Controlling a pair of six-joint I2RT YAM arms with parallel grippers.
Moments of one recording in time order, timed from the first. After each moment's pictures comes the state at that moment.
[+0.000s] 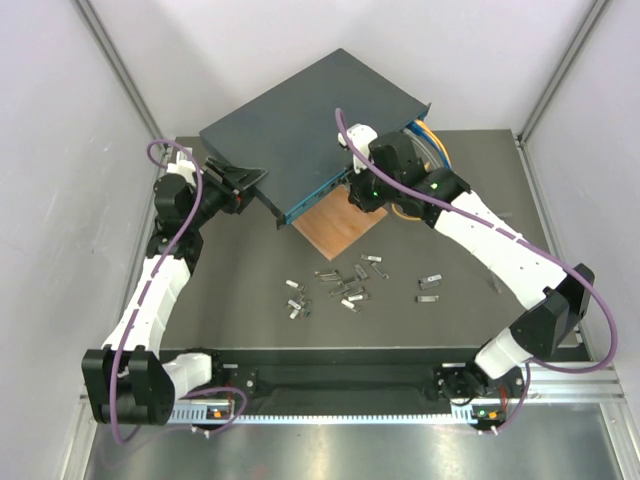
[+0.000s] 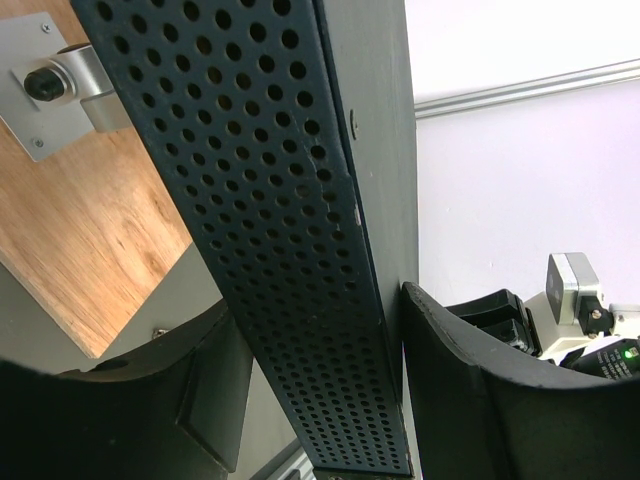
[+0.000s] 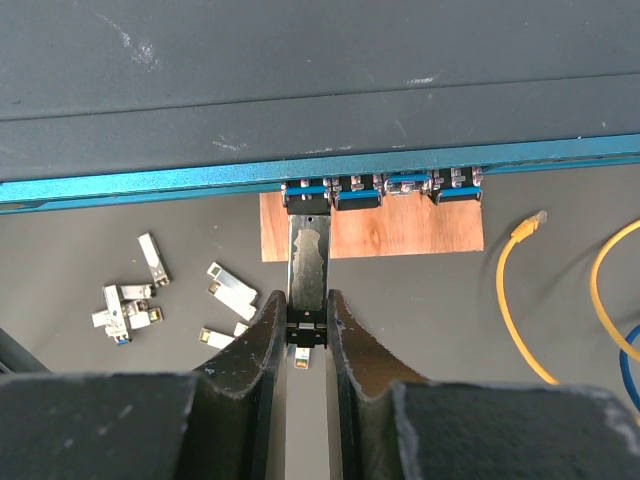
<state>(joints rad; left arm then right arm) -0.03 1.14 0.89 0.14 0.54 -1.19 0.72 1.55 1.62 -0.69 0.03 0.01</state>
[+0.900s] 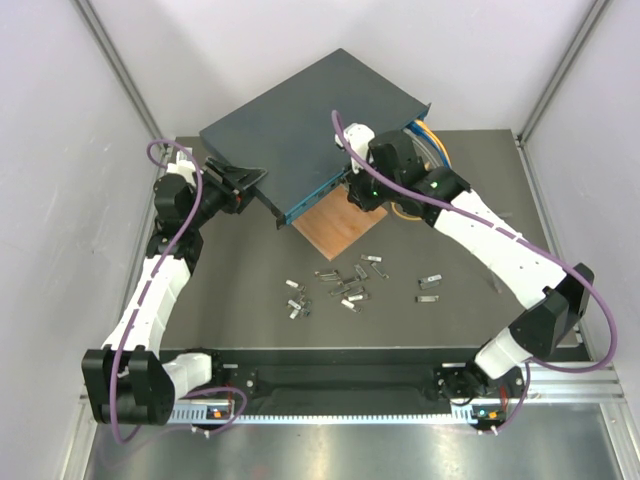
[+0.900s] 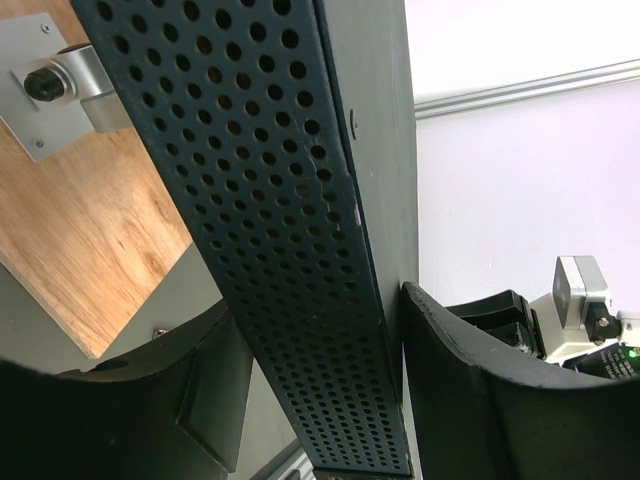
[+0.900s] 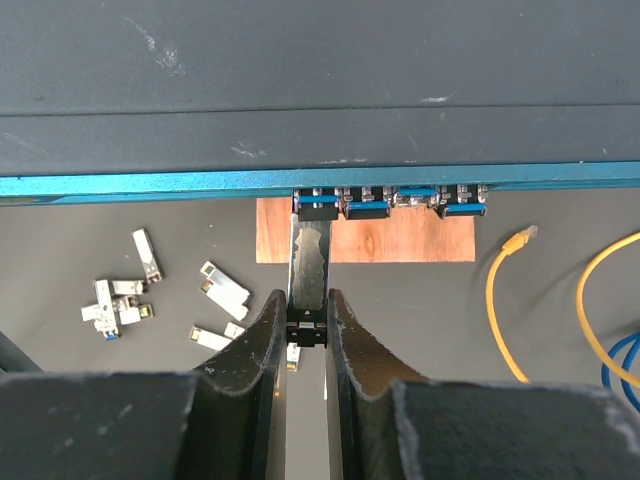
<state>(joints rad) -0.03 1.14 0.89 0.14 0.54 -1.19 0.72 1.55 1.63 -0.69 0.01 -0.04</state>
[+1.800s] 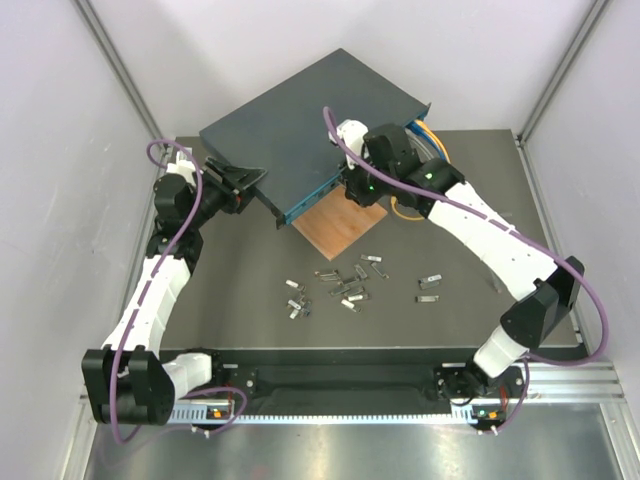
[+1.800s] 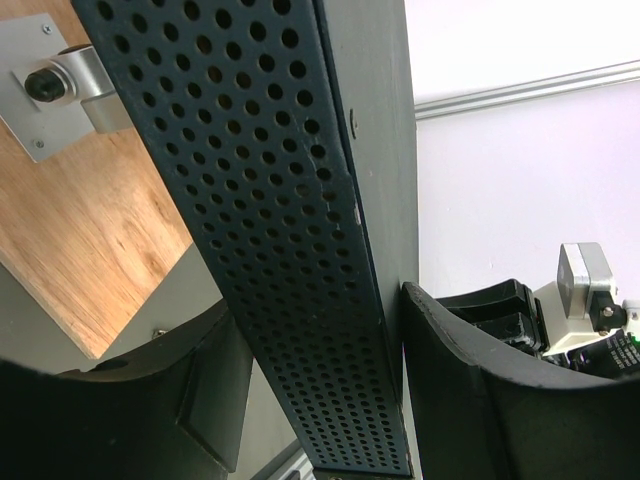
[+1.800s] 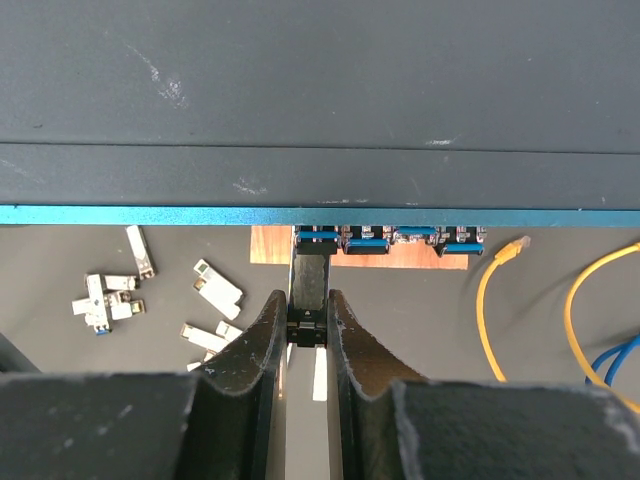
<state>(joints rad) -0.03 1.14 0.89 0.14 0.54 -1.19 0.72 1.61 1.72 -0.74 -0.01 -0.09</state>
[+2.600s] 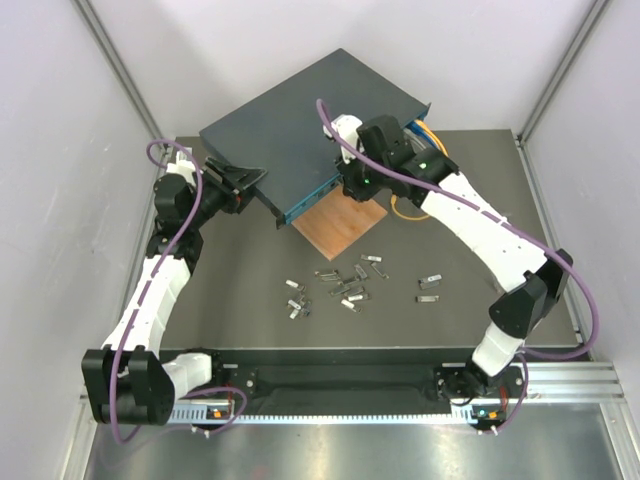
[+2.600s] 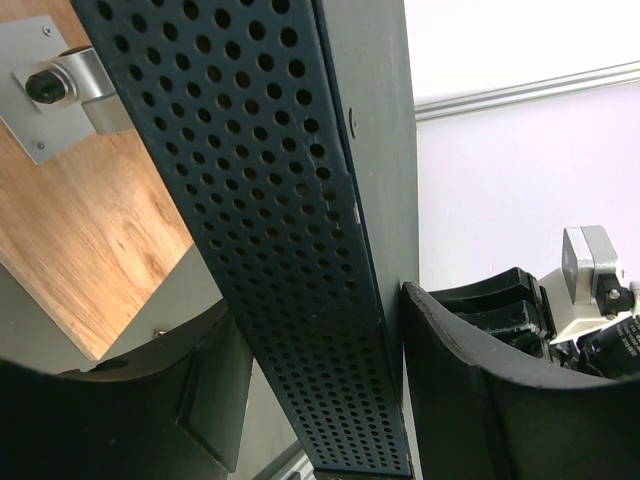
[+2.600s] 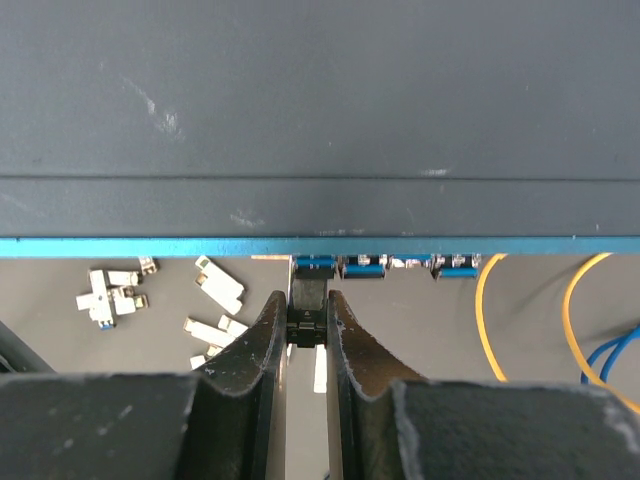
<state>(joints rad) -0.03 1.14 0.89 0.14 0.54 -1.19 0.72 1.69 1.85 -0.84 -0.01 -0.08</state>
